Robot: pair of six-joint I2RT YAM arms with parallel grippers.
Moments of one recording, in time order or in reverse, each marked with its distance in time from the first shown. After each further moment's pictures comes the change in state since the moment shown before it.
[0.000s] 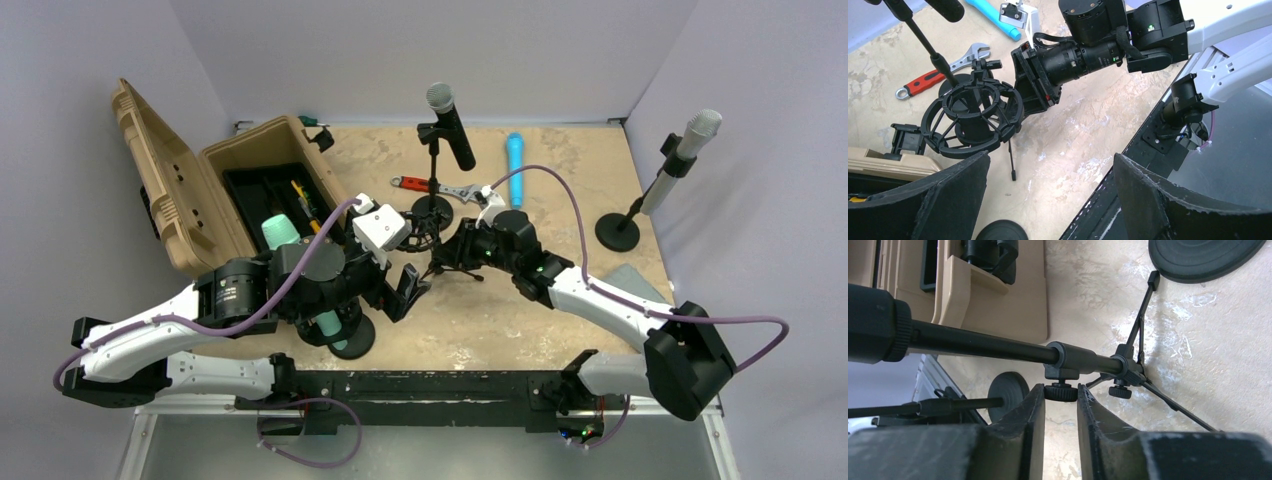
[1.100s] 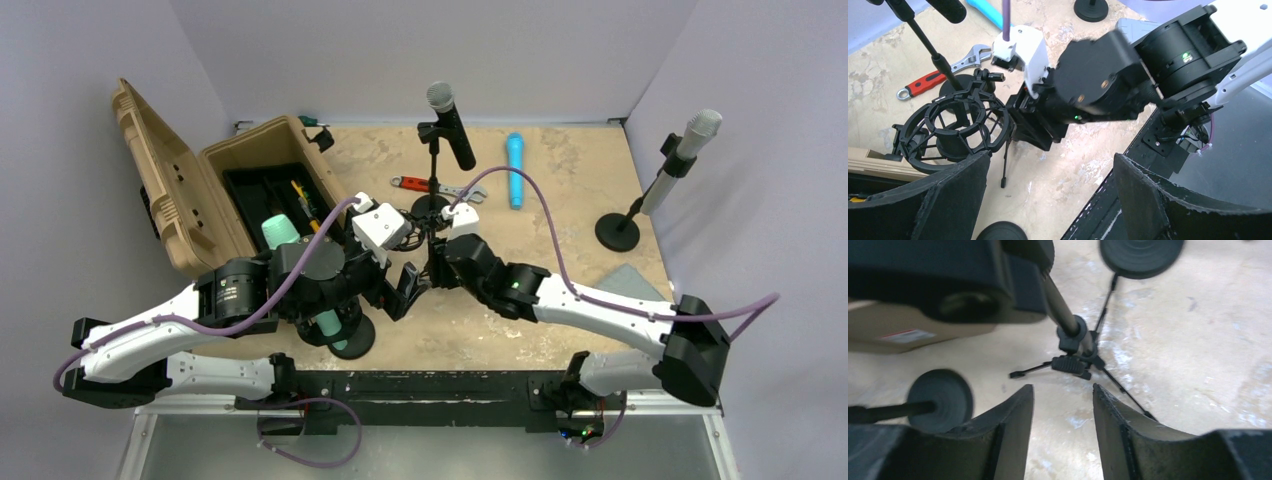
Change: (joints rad) left arm 0.006 0.000 -0.002 0.008 -0.001 0.000; right arm 0.332 -0.004 0.165 -0.328 0.568 -0.142
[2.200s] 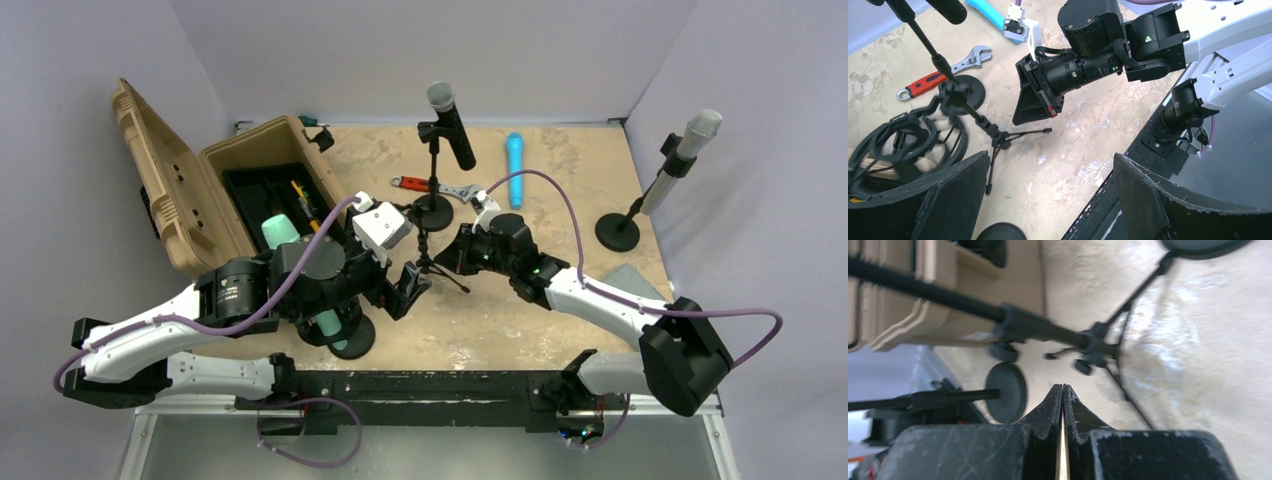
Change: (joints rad) left arm 0.005 0.002 0.000 0.006 0.001 0.000; right arm -0.325 0.026 -0.182 0.334 -0.595 0.156
